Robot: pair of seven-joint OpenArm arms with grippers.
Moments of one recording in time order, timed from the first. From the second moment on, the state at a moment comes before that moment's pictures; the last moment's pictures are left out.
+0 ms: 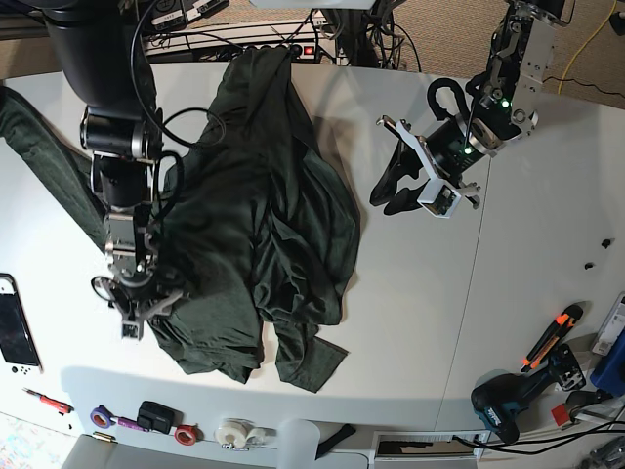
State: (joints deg) left arm 13.1 -20.7 13.2 105.8 -25.6 -22.7 21.8; right arm 38.7 15.2 5.0 21.7 -4.9 2.5 0.9
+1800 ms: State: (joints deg) left arm 13.1 -20.7 13.2 105.8 -25.6 -22.7 21.9; right arm -12.3 17.3 4.8 102.2 -31.4 -10.9 -38.5
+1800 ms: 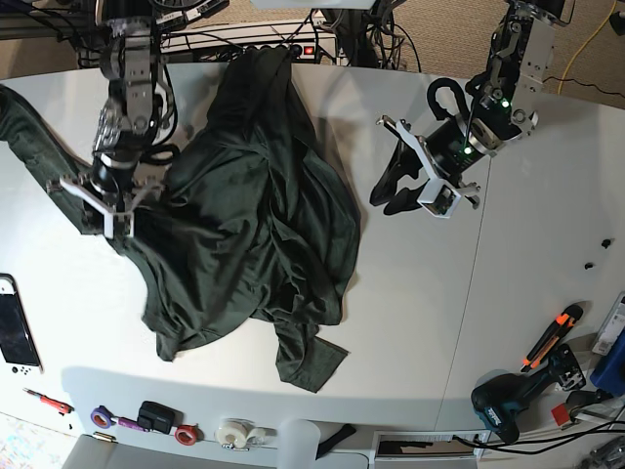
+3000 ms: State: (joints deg) left arm 10.4 -20.9 21.2 105.8 -32.4 -39.2 30.2; right arm -2.0 18.0 4.8 102.3 -26.7 -12.0 -45.0
